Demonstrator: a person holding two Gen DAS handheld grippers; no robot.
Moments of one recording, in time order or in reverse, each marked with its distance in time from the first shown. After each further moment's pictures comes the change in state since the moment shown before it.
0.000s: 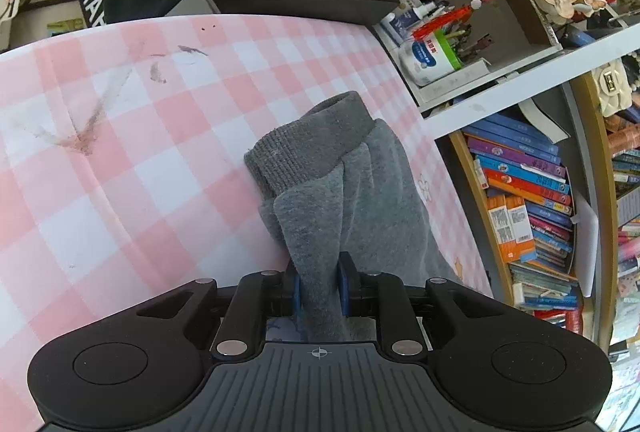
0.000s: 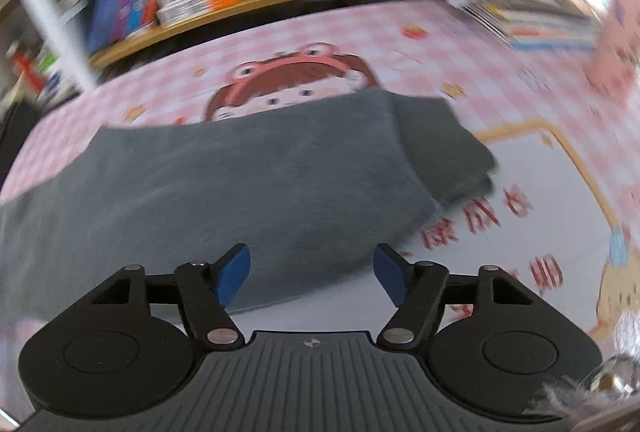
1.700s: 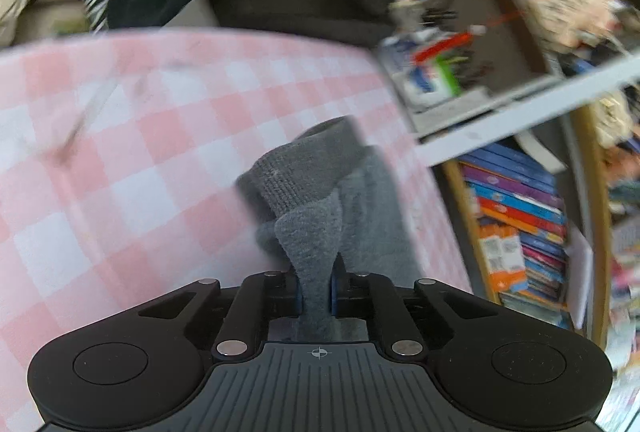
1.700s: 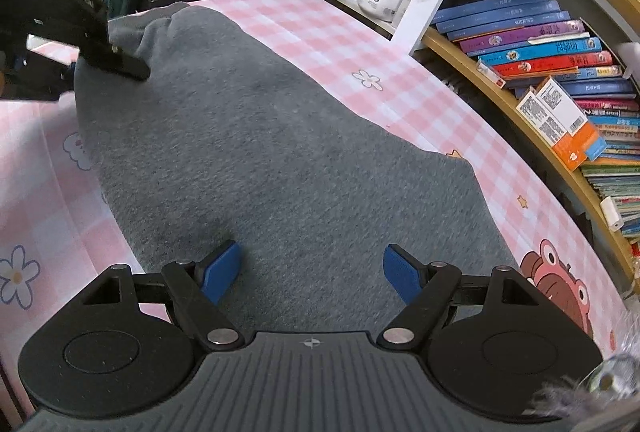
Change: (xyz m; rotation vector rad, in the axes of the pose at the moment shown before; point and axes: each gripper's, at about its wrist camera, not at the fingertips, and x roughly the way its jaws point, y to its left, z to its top) left arm 0.000 -0.017 0.007 0.014 -0.085 -0.045; right arm 0.063 0.243 -0.035 -0.941 -0.085 0.210
